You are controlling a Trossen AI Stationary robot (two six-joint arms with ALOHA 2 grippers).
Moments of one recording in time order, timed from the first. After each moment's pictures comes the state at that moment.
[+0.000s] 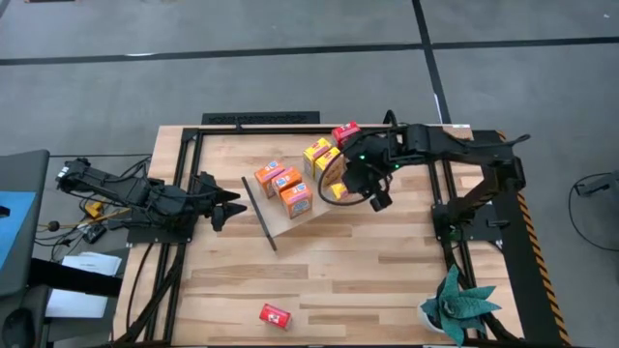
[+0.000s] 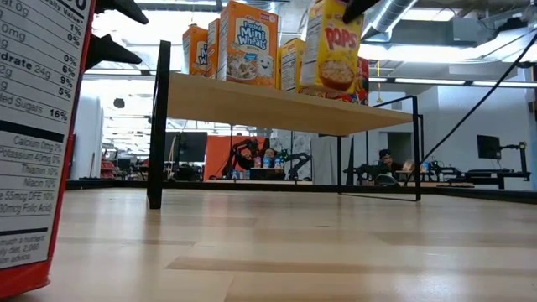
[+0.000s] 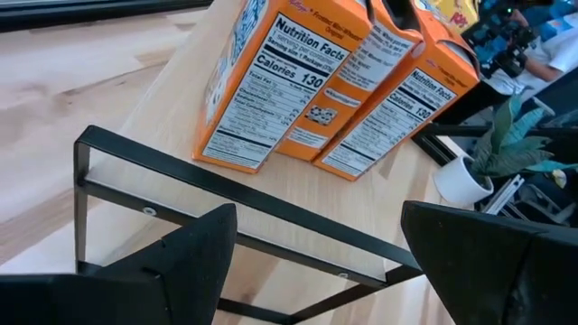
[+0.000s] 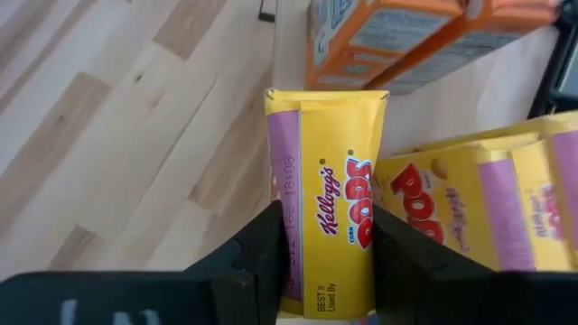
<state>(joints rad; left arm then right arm) -0.32 0.56 0.58 -0.38 -0.56 -0.82 -0.09 1.55 1.73 -1.19 -0.06 -0.61</state>
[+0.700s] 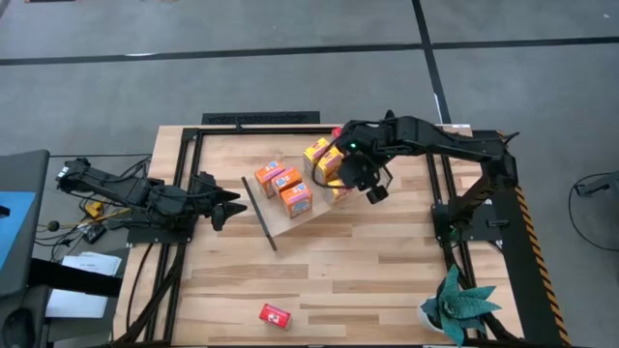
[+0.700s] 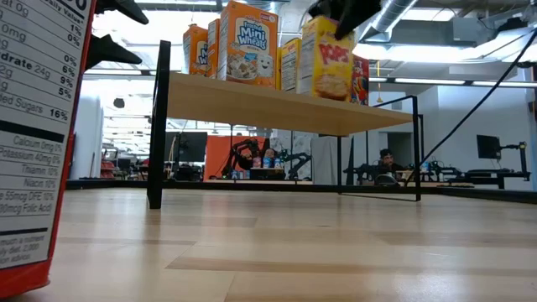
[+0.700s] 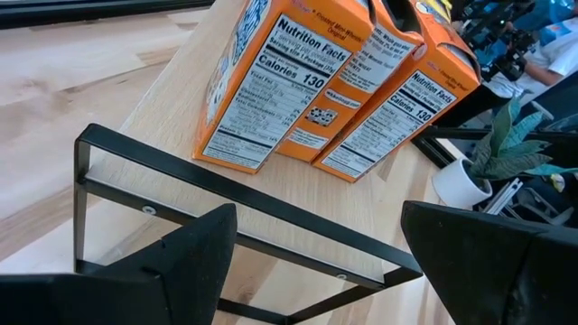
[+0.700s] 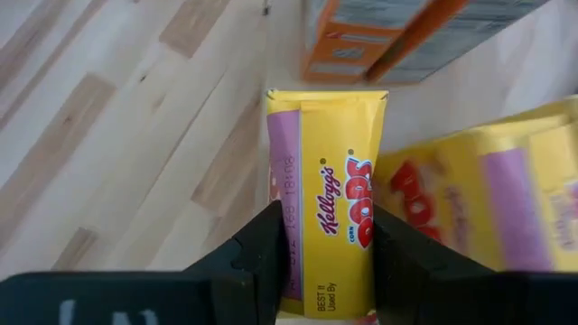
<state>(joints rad) -0.32 0.56 0.58 -0.38 -0.56 -0.84 -0.19 1.60 1.73 -1.19 -0.17 -0.68</state>
